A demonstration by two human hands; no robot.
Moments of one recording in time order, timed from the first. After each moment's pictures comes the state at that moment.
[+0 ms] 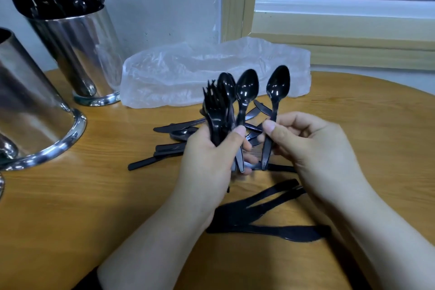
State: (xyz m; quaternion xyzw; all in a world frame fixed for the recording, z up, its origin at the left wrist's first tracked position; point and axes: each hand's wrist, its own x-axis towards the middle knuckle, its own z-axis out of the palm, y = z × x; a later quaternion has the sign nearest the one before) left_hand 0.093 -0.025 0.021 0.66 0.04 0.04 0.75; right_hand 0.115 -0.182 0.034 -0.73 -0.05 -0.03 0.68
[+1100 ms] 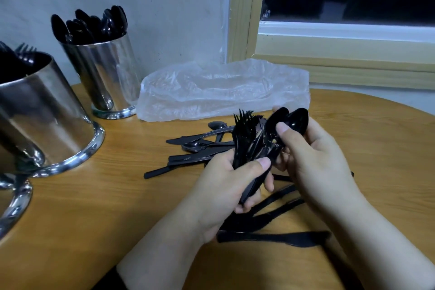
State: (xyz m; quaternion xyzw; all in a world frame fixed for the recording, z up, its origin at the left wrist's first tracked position) left_hand 0.081 -0.010 0.023 0.65 -0.09 -0.13 0.74; right_hand 0.109 -0.173 0.044 -0.72 -0.09 -0.06 0.68
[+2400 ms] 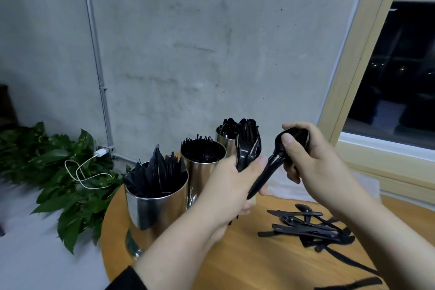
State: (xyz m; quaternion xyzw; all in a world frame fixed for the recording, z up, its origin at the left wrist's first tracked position) left_hand -0.022 0.180 0.191 0.69 -0.03 0.10 0.72; right_hand 0.042 0.022 0.230 -0.77 -0.28 -0.08 0.56
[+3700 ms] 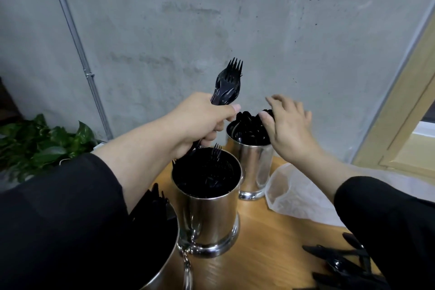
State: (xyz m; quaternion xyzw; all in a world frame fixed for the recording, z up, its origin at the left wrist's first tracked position) left_hand 0.169 0.312 0.234 0.80 0.08 0.07 0.59; right_hand 0.313 0.133 0.160 -0.90 -0.28 -0.25 0.20
